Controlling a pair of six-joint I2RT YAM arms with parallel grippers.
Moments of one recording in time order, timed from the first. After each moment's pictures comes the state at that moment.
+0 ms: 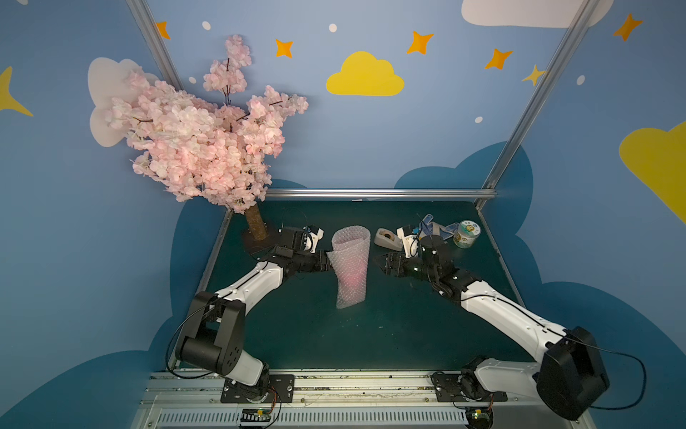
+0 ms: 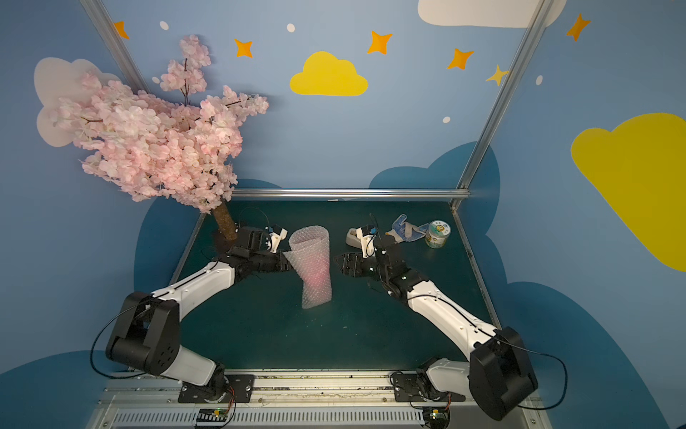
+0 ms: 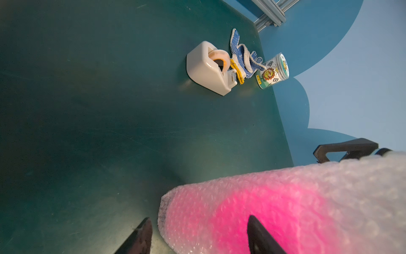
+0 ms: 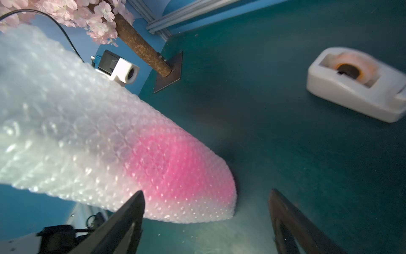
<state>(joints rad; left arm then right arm) -0.27 1.53 0.92 -0.16 0.63 -0.40 0.57 1.31 0.89 -0.10 -0.37 0.53</state>
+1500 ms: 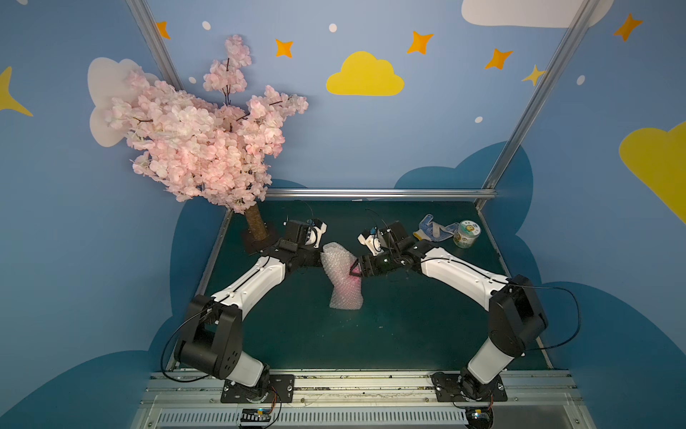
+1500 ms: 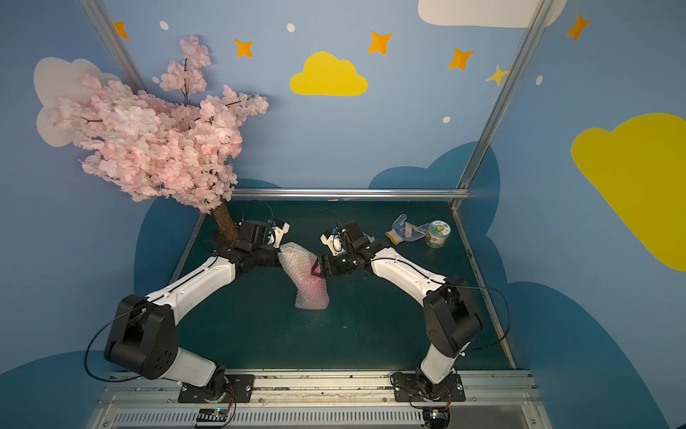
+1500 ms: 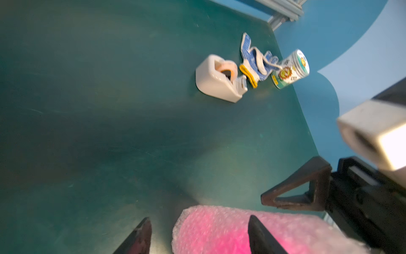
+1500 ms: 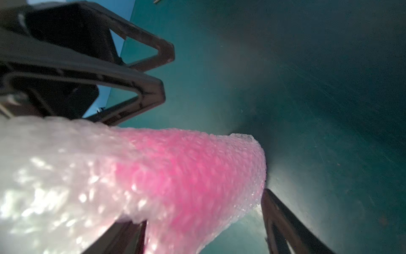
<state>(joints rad) -0.32 1.49 1.06 -0.35 0.42 -0.32 0.70 1.70 1.29 -0.53 -0.50 0.35</state>
